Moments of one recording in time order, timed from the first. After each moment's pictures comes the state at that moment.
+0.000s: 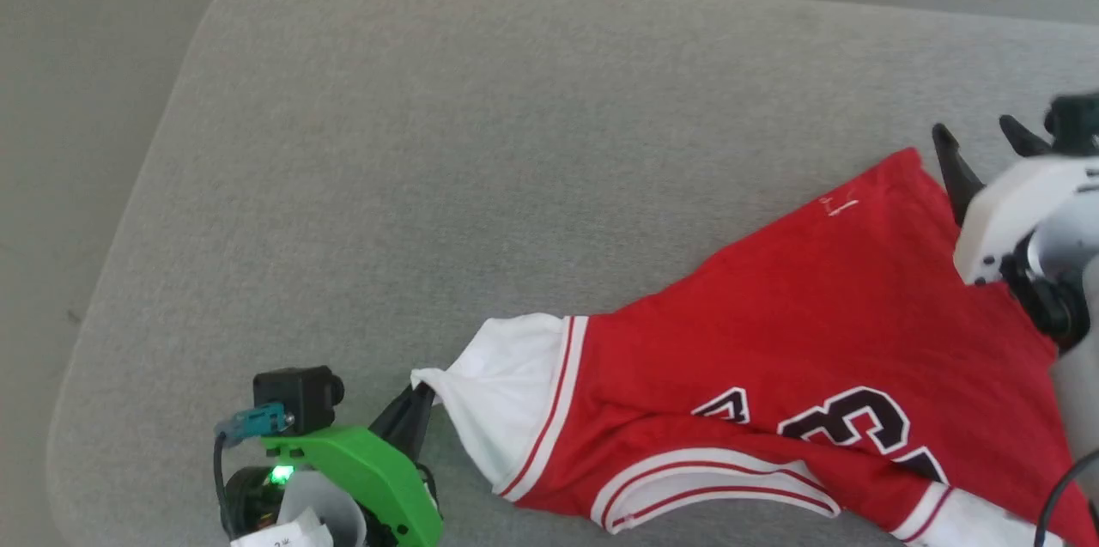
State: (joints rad) left arm -0.09 0.48 -0.60 -0.13 -0.90 0.29 0.07; right arm -0.56 -0.34 0.04 0.47 0.24 0.13 0.20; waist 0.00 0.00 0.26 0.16
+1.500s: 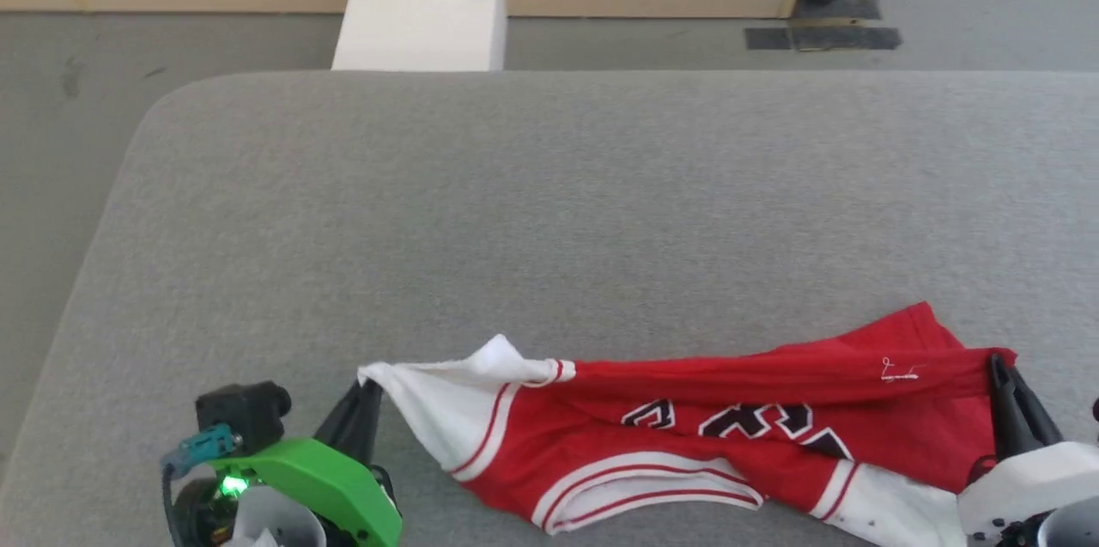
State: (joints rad) left arm -0.04 0.51 -0.55 -0.14 -0.89 0.31 -0.04; right arm 0.06 -0.07 -0.26 0.05 0.25 0.13 0.06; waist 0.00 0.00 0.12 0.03
